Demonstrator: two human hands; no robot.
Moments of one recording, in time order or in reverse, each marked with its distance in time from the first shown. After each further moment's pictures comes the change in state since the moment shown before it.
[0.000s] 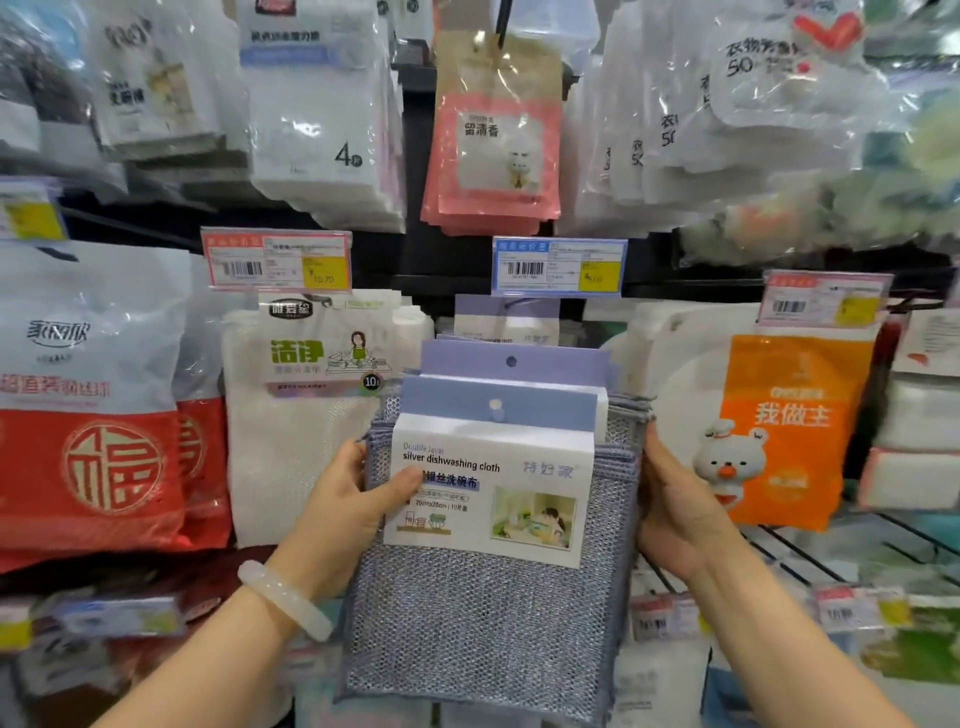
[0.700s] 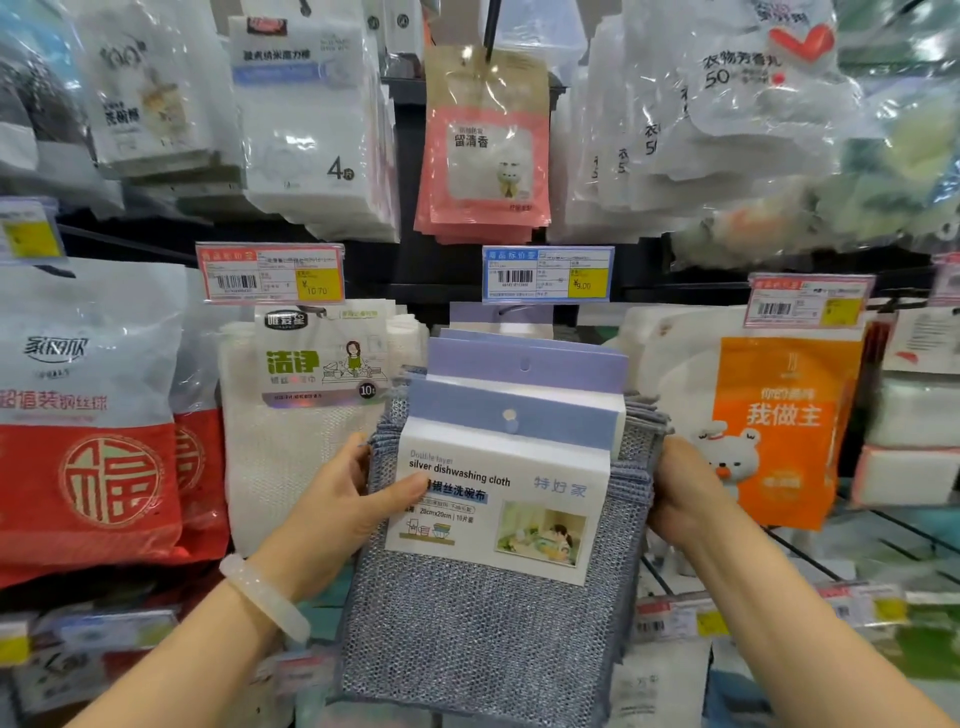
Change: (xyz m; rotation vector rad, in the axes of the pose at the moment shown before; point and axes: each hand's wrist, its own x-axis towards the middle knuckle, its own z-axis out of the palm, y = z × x) left_hand -0.003 0.020 0.003 0.120 -0.117 -0.033; right_hand 0.015 -0.016 0.000 -0.121 0.125 -0.008
